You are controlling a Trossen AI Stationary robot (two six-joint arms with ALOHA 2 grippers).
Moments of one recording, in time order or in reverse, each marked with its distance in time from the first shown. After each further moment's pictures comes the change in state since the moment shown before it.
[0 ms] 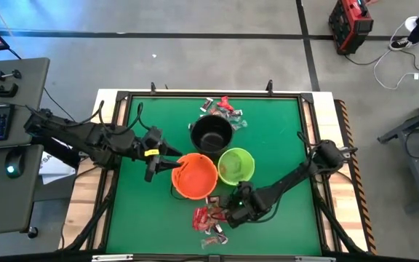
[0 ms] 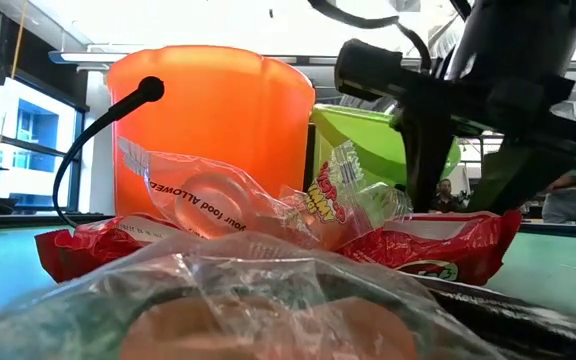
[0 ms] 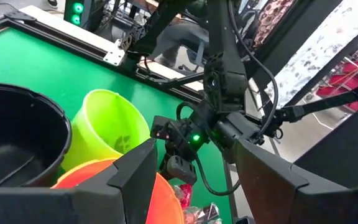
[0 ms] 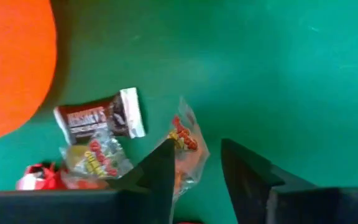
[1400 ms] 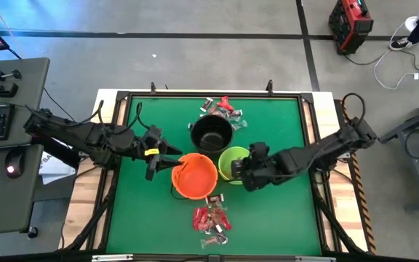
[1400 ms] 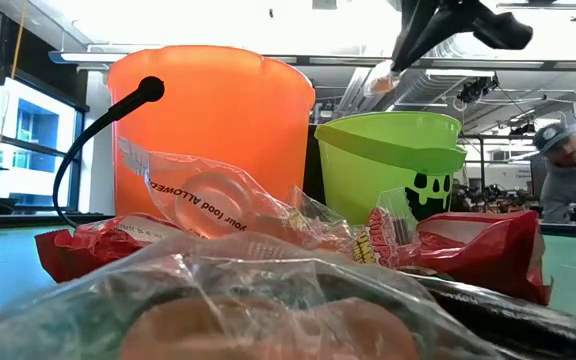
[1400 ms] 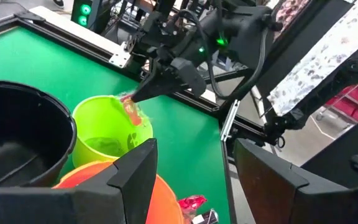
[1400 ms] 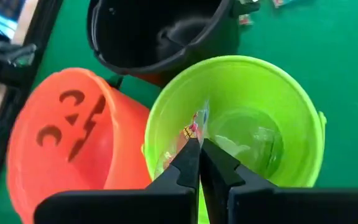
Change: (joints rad) left arm 0.000 -0.003 0.000 0.003 -0.027 -0.036; right arm -0.152 -0.439 0.001 -0.290 0.279 -0.538
